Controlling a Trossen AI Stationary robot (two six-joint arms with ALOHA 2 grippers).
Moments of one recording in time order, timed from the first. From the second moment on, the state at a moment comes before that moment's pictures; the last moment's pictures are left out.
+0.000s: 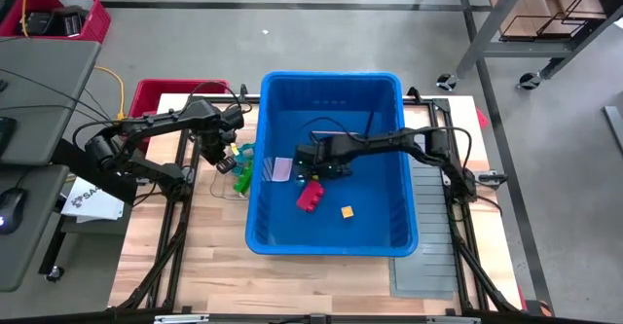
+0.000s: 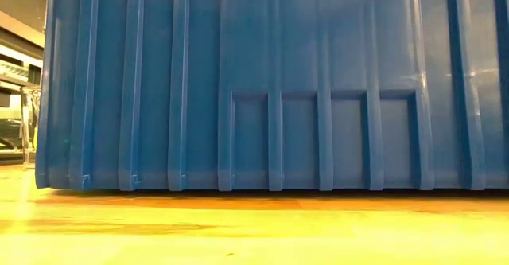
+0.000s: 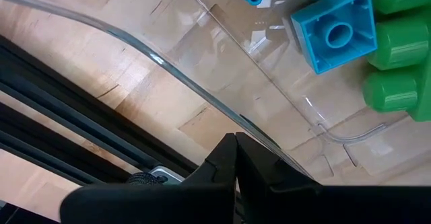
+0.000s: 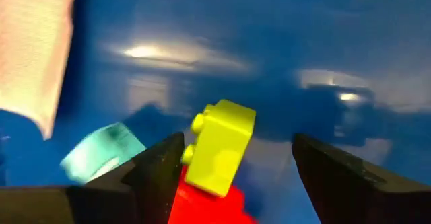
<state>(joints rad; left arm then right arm) 0.69 1.35 0.80 -1.23 0.02 -0.09 -0.11 2.18 1.65 -0.82 0.04 1.30</state>
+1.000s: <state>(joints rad) 0.69 1.35 0.80 -1.21 0.02 -0.10 -0.01 2.18 2.20 -0.67 0.47 0.72</state>
